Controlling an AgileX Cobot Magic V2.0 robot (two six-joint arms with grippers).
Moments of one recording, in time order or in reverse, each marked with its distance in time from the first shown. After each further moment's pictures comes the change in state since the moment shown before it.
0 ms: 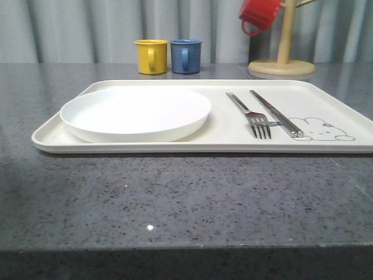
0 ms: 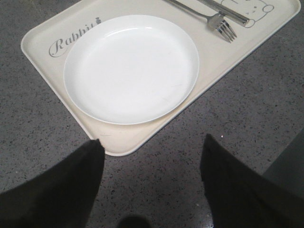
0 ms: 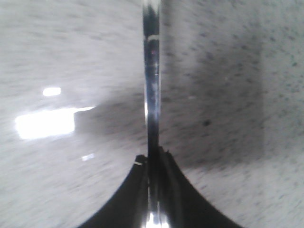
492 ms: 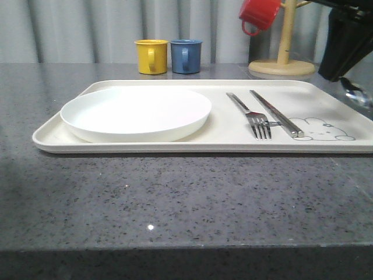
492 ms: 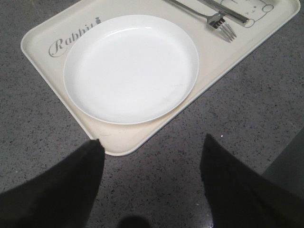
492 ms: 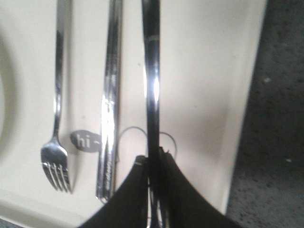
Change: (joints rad) left arm 0.000 0.000 0.000 0.000 0.000 0.000; right arm 0.306 -0.055 0.000 0.246 -0.042 0.008
